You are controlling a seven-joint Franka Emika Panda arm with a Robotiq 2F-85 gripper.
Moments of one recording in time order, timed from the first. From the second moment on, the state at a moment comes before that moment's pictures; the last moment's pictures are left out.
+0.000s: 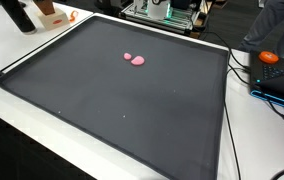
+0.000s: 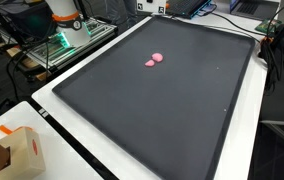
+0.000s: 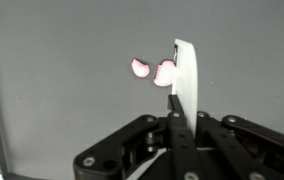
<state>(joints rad) 0.08 -0.24 0.14 -2.32 -0.06 2.09 0.13</state>
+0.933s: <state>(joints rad) 0.05 -0.05 0.05 -2.33 -0.04 2.24 0.00</state>
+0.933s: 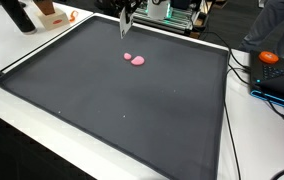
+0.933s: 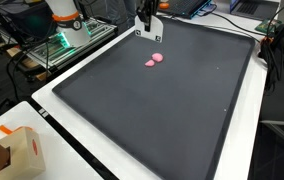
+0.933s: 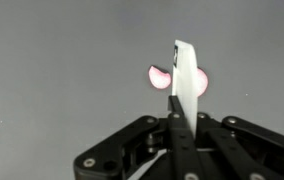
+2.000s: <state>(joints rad) 0.03 0.10 0.04 -2.42 0.08 2.49 -0.15</state>
